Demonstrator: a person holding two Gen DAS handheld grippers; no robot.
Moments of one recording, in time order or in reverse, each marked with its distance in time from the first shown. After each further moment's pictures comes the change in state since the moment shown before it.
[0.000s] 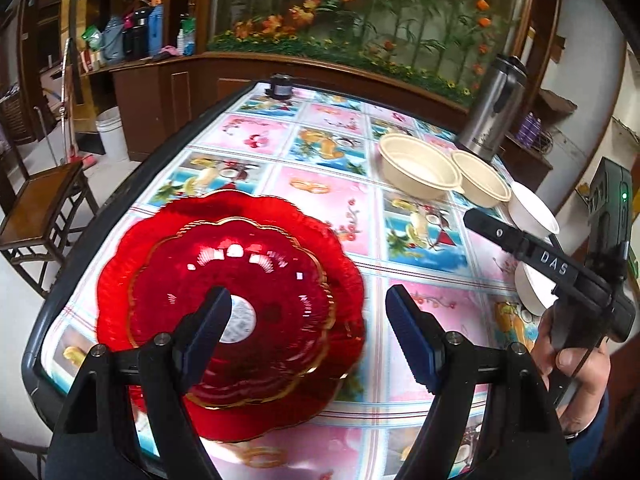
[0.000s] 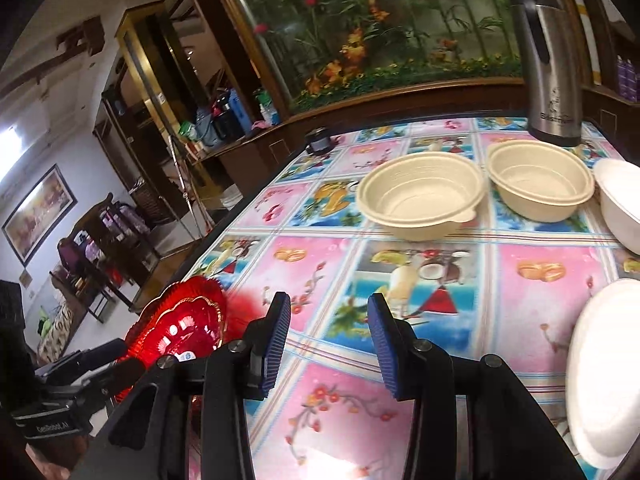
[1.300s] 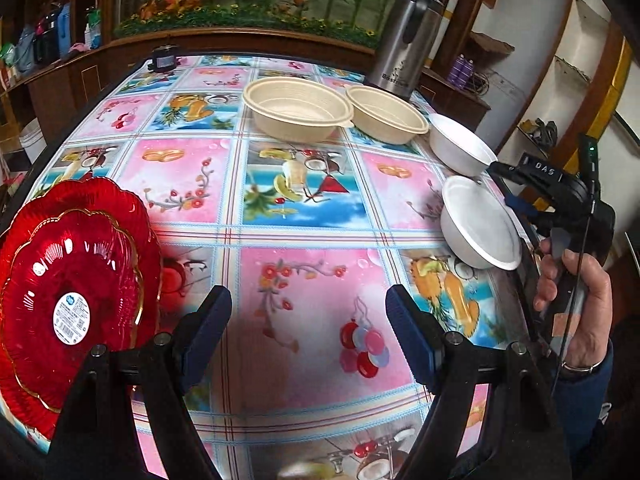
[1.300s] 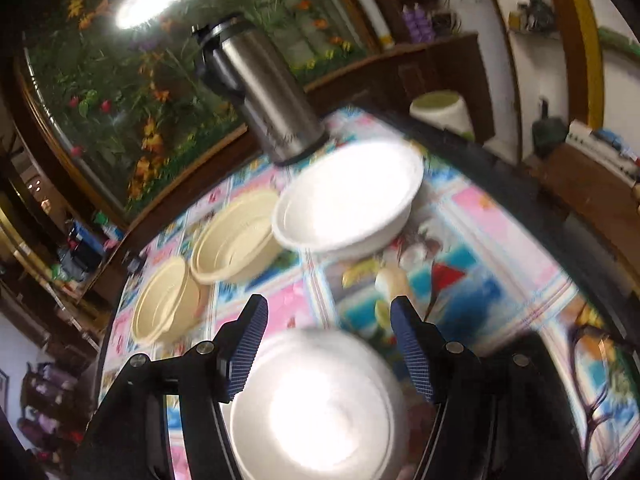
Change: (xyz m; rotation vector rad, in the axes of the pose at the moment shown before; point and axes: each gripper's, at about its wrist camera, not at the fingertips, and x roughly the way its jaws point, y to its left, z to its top) left arm 0.038 -0.100 -0.016 0.168 0.138 -0.212; right arm -0.099 -0.205 -0.001 0.521 -0.132 -0.427
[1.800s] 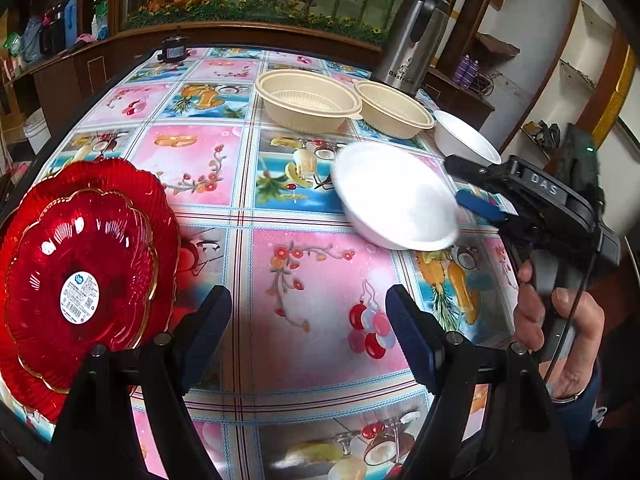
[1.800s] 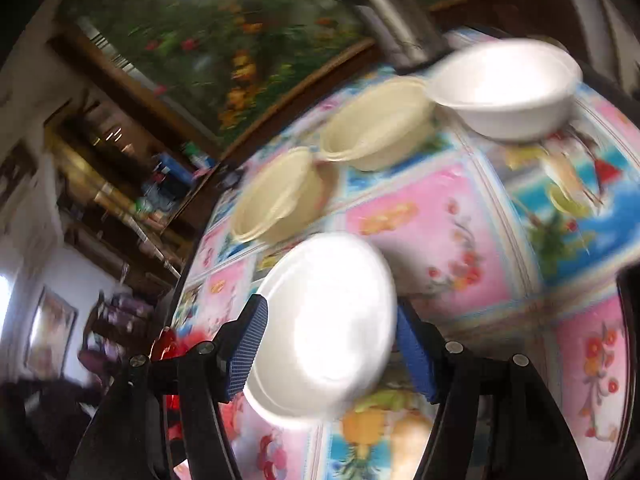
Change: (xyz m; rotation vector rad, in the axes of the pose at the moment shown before) left arm -0.006 0.012 -0.007 -0.036 0.012 0.002; right arm 0.018 0.061 -0.062 -0.132 0.189 0.357
